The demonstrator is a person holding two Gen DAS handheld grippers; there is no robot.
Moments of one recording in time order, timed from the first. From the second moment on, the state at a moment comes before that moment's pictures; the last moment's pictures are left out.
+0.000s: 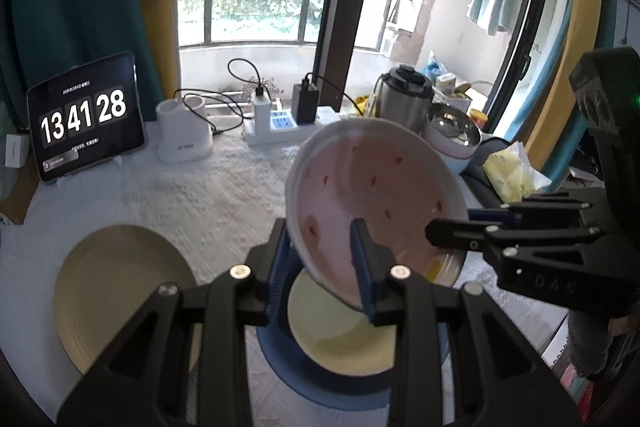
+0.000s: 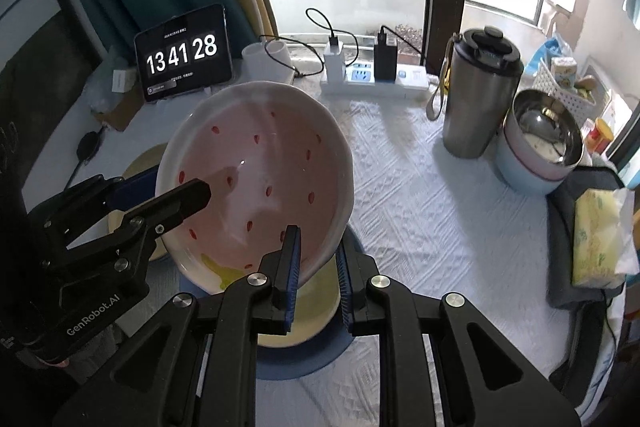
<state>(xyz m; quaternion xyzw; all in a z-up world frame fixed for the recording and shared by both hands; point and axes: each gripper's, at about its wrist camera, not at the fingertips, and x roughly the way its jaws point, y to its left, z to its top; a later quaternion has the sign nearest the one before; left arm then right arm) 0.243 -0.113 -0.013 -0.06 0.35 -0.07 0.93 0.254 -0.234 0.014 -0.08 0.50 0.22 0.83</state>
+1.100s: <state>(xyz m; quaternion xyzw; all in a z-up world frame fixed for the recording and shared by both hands) 0.223 -0.129 -0.067 -0.03 0.41 -0.08 0.91 0.239 -0.245 -0.039 -0.08 0.55 0.22 0.80</state>
